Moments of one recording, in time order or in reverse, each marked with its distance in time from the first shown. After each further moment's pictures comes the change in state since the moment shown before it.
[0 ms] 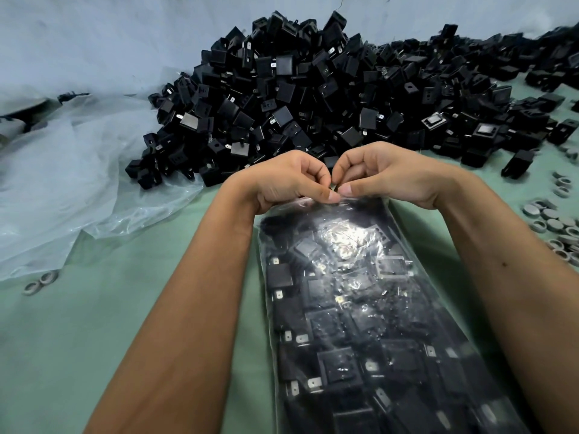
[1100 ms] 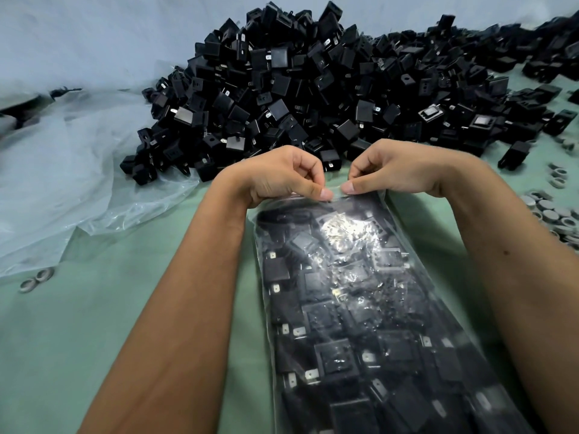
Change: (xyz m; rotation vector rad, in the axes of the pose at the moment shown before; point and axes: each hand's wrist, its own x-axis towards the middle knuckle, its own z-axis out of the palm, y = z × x) left_hand -0.002 -0.004 -0.005 0.065 0.002 -0.044; right_hand -0.012 -0.016 -0.005 -0.282 0.001 0.174
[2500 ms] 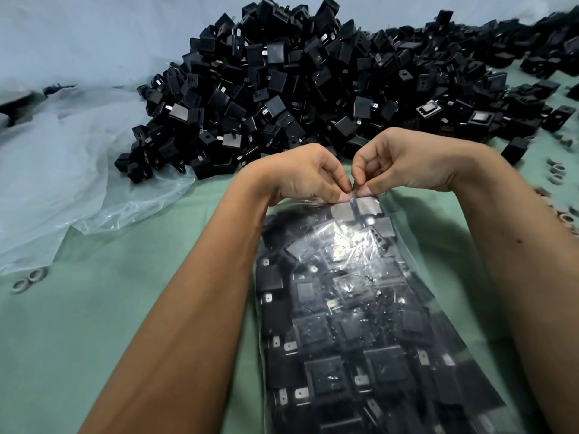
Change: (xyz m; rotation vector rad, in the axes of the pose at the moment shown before) left_hand 0.013 0.024 0.024 0.188 0.006 -0.038; right_hand 0.000 0.020 -0.011 0.141 -0.075 -0.106
